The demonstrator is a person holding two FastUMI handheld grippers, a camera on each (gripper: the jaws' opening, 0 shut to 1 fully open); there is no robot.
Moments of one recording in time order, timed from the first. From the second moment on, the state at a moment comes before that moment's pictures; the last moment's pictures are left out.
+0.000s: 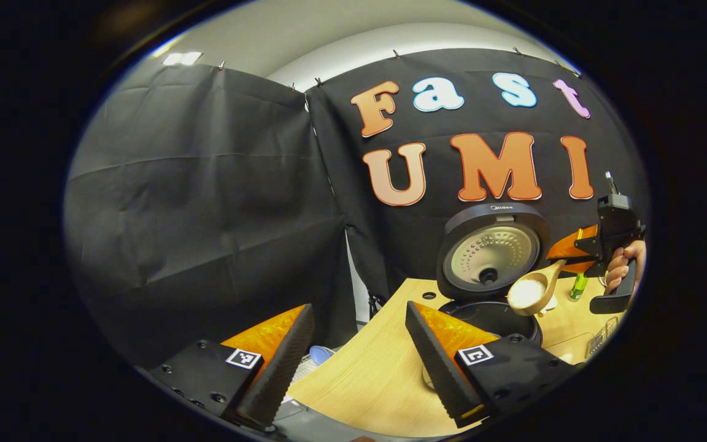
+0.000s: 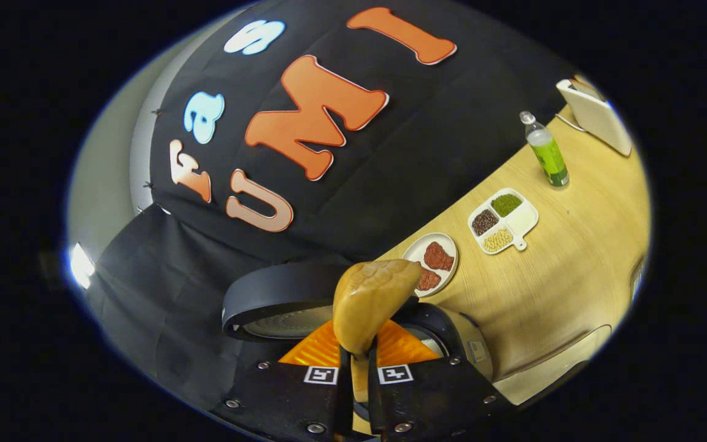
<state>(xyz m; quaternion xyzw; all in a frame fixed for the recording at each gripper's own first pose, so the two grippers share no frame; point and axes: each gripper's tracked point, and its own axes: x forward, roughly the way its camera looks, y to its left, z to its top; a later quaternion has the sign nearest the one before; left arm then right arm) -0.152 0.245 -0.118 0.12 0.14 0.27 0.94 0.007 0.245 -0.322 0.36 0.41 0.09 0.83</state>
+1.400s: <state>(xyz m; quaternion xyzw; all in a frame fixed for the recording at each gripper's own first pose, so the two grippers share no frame) -0.149 0.252 -0.118 0.12 0.13 0.27 0.95 0.000 0.310 -0.323 0.04 0.31 0.20 0.93</state>
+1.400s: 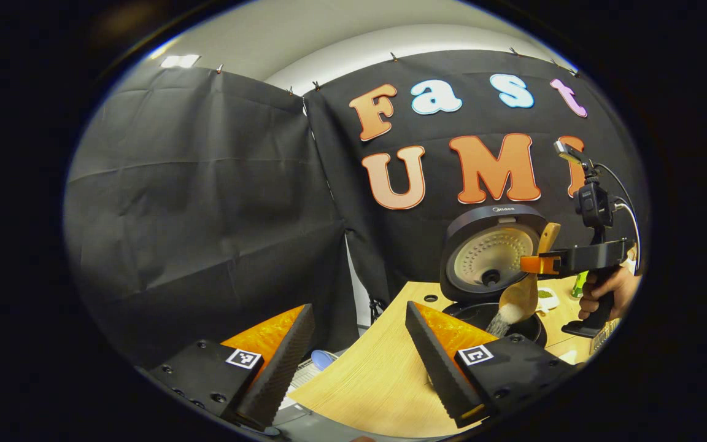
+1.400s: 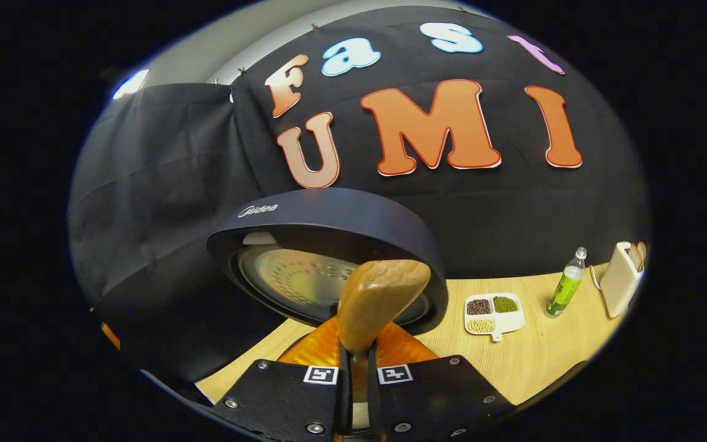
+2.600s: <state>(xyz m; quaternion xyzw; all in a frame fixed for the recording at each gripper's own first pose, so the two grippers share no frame) -0.128 0.228 -0.125 0.12 0.14 0.24 0.95 -0.017 0.287 -0.269 0.02 0.26 0.27 0.93</state>
